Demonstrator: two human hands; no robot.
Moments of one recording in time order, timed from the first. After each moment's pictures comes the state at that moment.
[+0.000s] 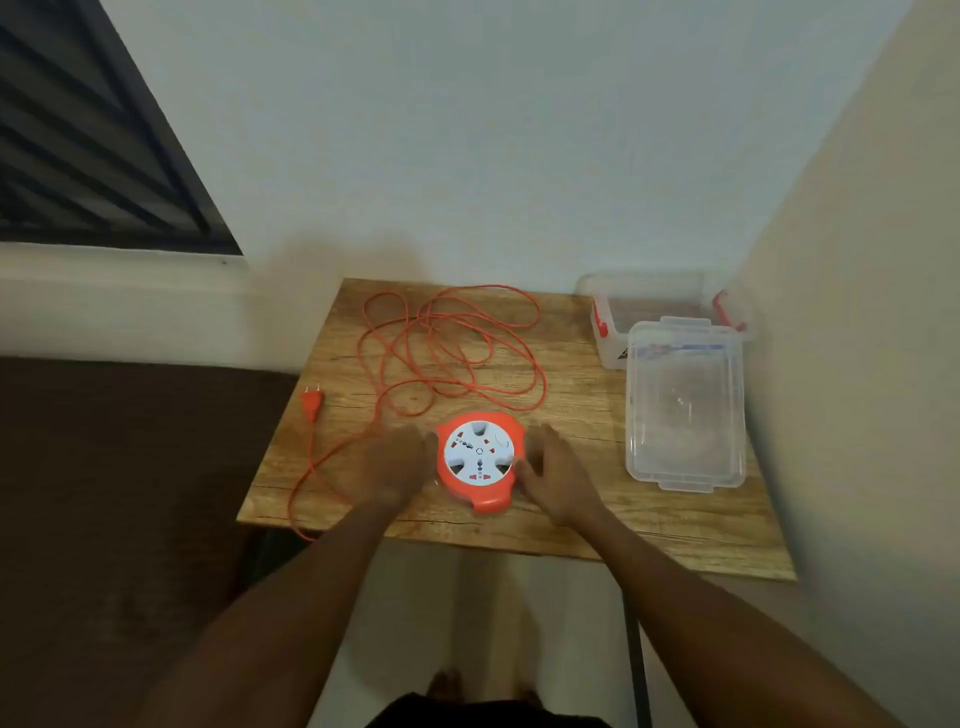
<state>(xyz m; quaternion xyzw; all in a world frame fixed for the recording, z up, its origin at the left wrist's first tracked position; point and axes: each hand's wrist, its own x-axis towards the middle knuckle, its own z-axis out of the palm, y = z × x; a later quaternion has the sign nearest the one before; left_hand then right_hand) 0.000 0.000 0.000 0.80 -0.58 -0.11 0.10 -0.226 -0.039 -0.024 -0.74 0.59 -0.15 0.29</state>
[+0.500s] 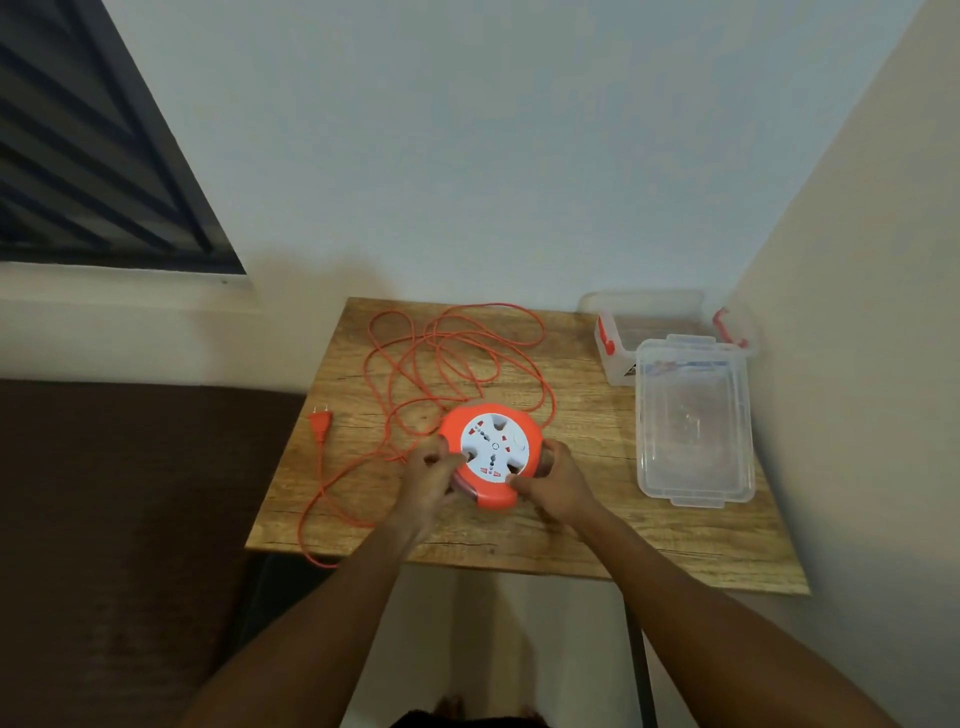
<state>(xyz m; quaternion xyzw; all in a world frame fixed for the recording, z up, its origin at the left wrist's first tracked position) -0.013 -0.002 -0.004 0.64 -0.22 -0.56 0.47 -0.202 -0.039 0.001 -0.52 0.60 -0.26 0.55</state>
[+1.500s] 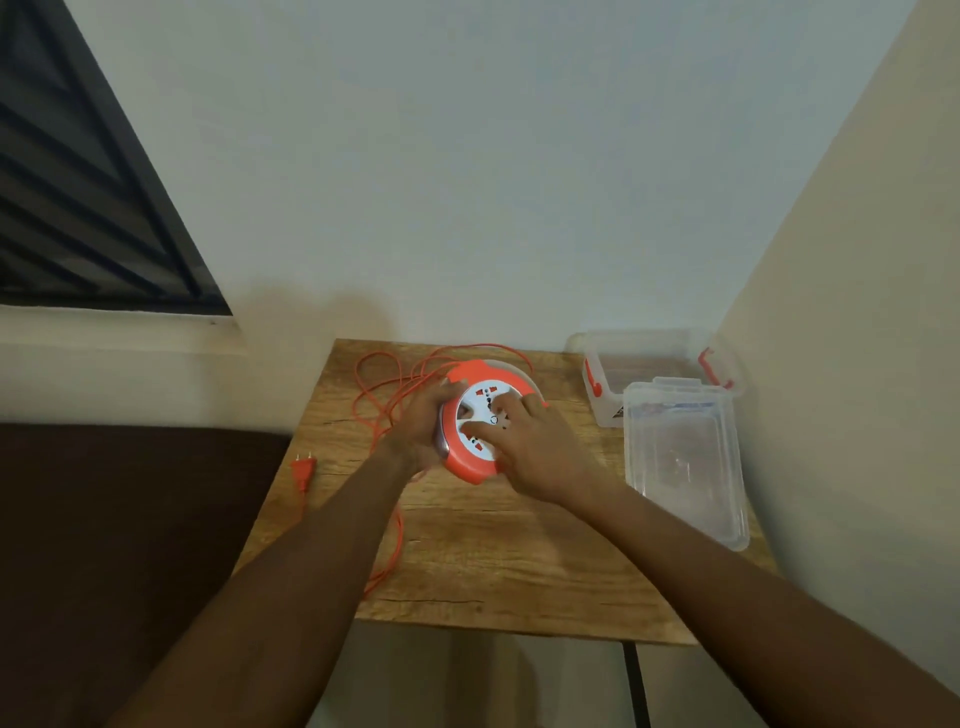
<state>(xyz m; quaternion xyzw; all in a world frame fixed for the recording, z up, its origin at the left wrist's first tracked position) 0.000 -0.102 0.092 0.45 -0.25 -0.71 0.48 -0.184 -0.095 0.111 -0.93 0.37 -0.07 -0.06</state>
